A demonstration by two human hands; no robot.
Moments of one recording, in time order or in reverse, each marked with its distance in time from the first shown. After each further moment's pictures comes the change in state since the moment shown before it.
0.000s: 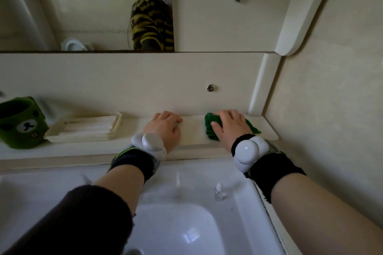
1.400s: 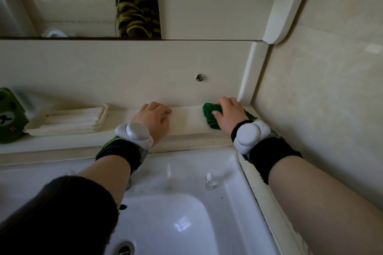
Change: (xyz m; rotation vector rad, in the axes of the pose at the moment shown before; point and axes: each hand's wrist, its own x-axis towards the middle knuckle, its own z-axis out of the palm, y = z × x) left_hand 0.005 -0.011 0.014 -0.041 0.073 0.008; right_hand 0.001 0.017 -0.016 0.102 0.006 0.052
